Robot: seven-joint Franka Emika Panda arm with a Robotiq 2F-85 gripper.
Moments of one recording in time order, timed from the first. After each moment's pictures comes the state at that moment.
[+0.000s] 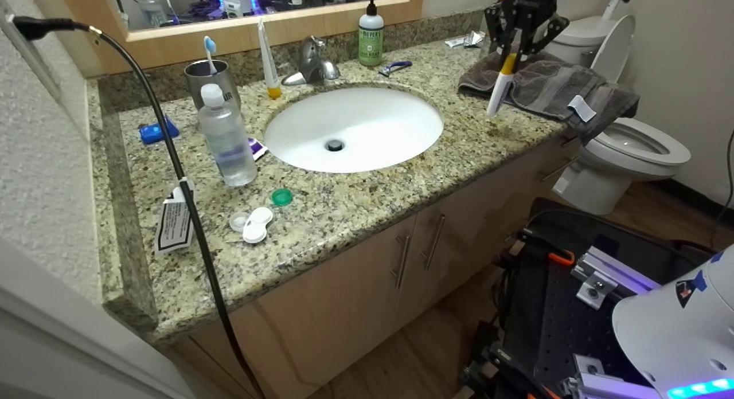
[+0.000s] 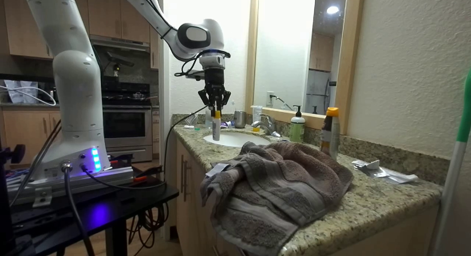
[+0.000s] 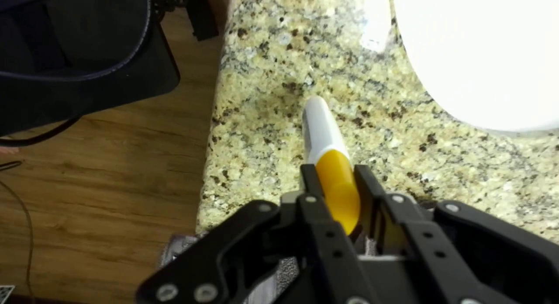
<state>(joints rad) -0.34 -0.26 -0.33 -2.54 -0.33 2.35 1.36</state>
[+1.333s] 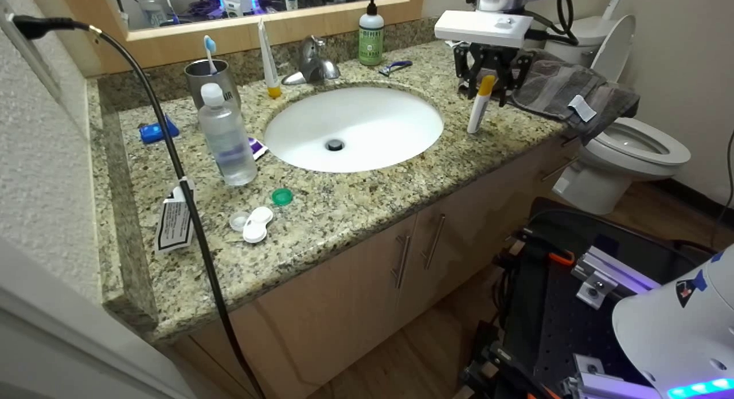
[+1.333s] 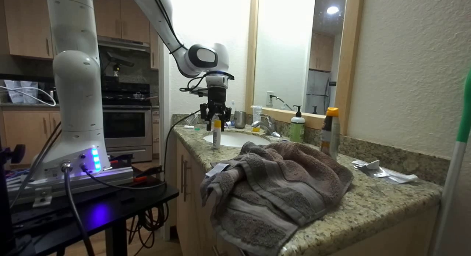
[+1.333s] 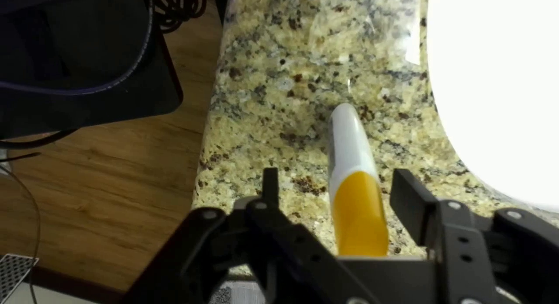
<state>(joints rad) -0.33 -0.04 -0.26 -2.48 -0.32 2.38 1.38</state>
